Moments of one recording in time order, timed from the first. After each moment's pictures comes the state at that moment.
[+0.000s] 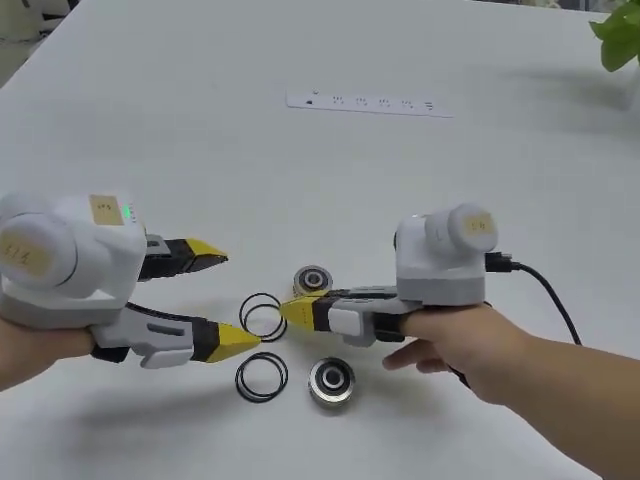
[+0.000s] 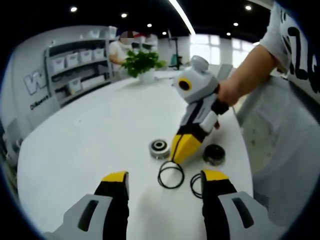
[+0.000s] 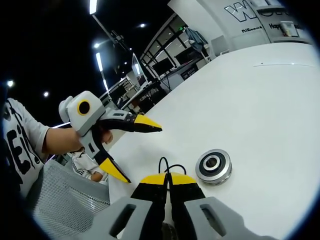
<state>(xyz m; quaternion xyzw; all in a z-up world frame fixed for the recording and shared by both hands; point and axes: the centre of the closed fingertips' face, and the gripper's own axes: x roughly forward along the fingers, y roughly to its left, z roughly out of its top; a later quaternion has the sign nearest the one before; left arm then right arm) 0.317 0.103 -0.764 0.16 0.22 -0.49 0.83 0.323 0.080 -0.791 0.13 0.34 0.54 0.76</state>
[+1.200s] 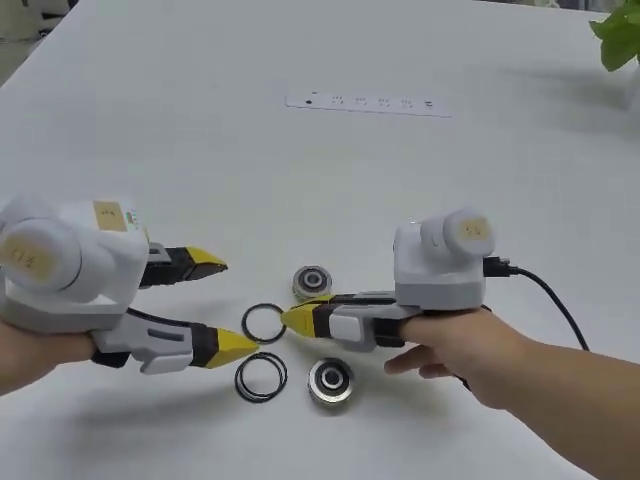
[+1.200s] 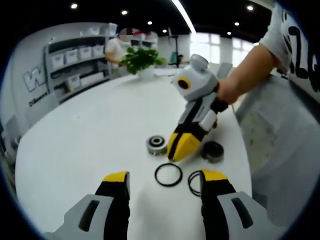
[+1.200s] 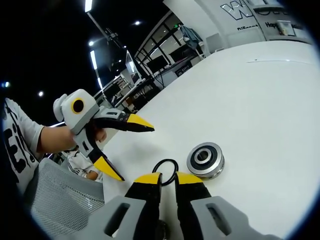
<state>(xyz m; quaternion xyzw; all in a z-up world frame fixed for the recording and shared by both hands) 0.314 0.102 -0.771 0.16 0.24 -0.49 0.82 0.325 0.073 -0.800 0.11 0.36 0.52 0.77</state>
